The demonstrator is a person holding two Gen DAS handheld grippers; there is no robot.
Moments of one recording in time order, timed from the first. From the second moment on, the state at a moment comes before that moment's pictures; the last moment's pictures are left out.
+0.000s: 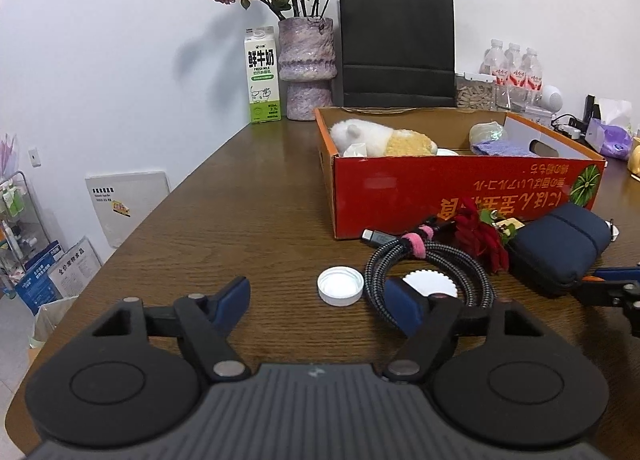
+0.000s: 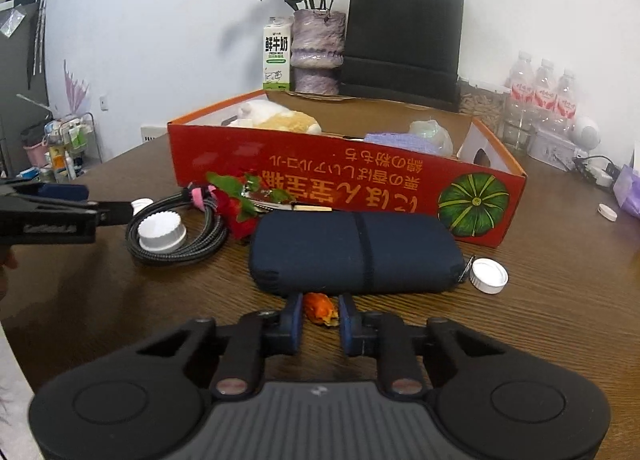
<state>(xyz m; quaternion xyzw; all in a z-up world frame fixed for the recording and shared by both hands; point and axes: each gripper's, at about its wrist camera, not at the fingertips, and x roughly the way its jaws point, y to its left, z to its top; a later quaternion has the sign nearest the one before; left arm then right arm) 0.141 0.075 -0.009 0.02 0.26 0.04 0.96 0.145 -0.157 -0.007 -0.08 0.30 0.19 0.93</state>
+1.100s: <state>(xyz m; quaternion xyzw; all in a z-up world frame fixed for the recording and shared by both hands) 0.165 0.088 -0.016 0.01 0.29 0.01 0.96 0.142 -0.191 0.001 -0.04 0.29 0.13 0.95</state>
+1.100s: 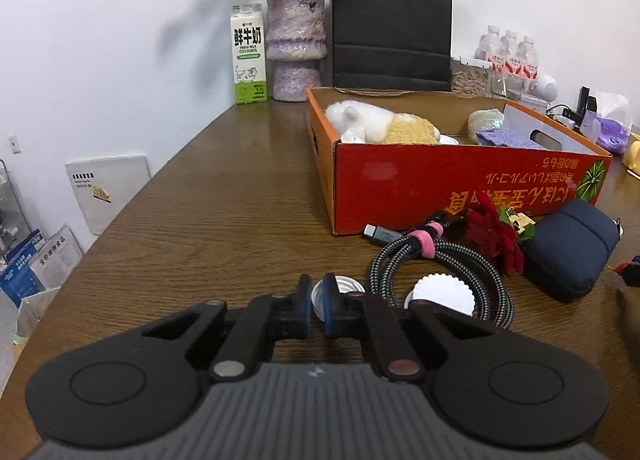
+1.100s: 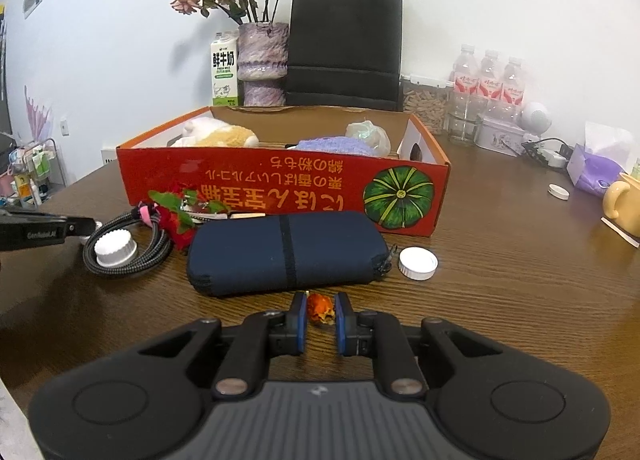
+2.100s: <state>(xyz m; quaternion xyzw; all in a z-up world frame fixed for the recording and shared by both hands) 0.250 0.006 0.083 -0.04 0.14 -0.06 0.99 0.255 -0.171 0.089 -0.01 0.16 0.13 0.98</state>
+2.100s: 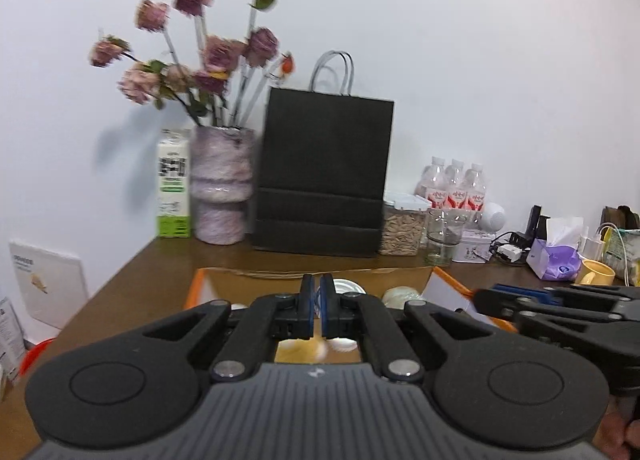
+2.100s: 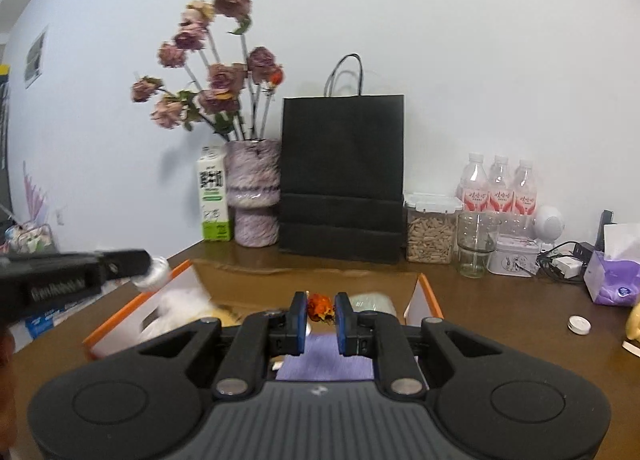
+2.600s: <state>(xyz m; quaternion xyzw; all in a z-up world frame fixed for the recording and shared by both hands) 0.314 -0.024 0.029 0.01 0.22 -0.02 0.97 0.322 -0.189 0.039 0.00 0.21 0.10 0.97</state>
